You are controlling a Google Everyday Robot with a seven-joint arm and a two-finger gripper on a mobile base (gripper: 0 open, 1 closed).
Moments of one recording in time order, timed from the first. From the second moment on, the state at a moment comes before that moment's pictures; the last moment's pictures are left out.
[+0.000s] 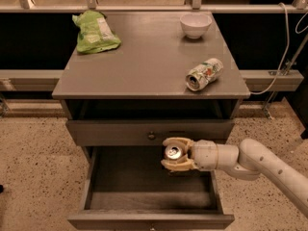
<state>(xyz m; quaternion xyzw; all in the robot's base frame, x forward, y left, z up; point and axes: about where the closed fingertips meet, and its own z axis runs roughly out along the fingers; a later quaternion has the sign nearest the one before) 0.505 -0.048 0.653 -0.49 0.52 0.44 0.55</state>
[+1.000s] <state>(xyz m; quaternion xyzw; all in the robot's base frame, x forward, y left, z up) 0.496 -0.124 0.540 -0.43 0.52 0.47 0.58</state>
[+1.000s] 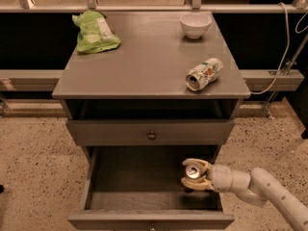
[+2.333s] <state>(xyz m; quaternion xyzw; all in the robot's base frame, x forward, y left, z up) 0.491 -0.138 0.503 -0.41 0.53 0.48 0.57</state>
